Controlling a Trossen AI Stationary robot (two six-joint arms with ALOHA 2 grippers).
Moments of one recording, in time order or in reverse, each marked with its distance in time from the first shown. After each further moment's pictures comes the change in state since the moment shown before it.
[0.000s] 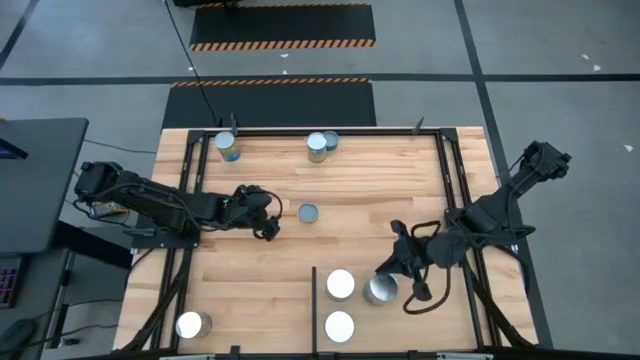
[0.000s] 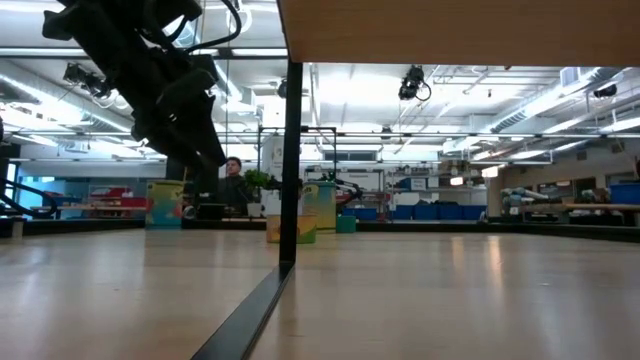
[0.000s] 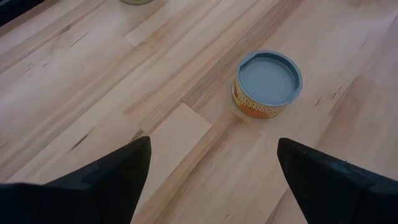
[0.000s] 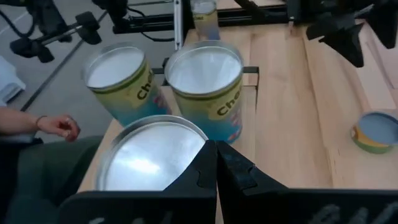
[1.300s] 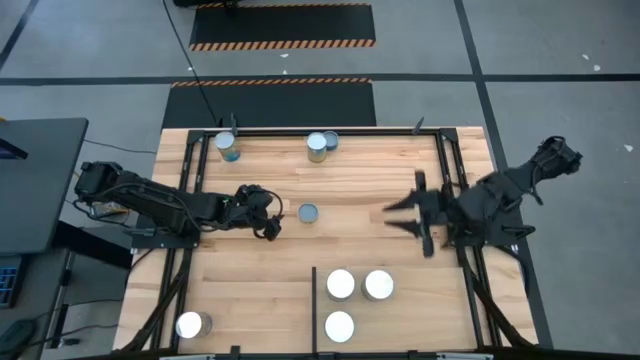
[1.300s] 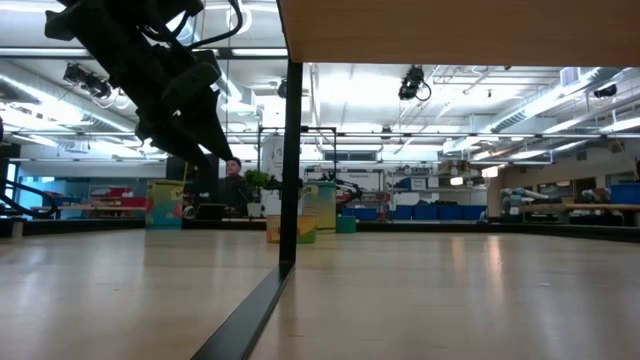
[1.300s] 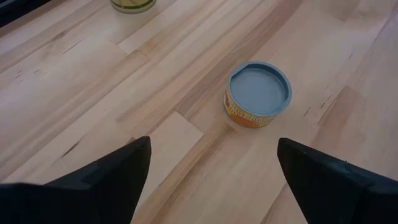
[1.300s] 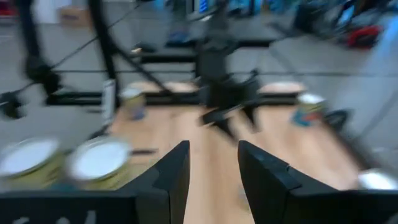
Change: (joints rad) left arm 0.000 0.000 0.000 0.040 0.000 0.000; right arm -0.138 -0.241 0.000 0.043 0.229 -0.269
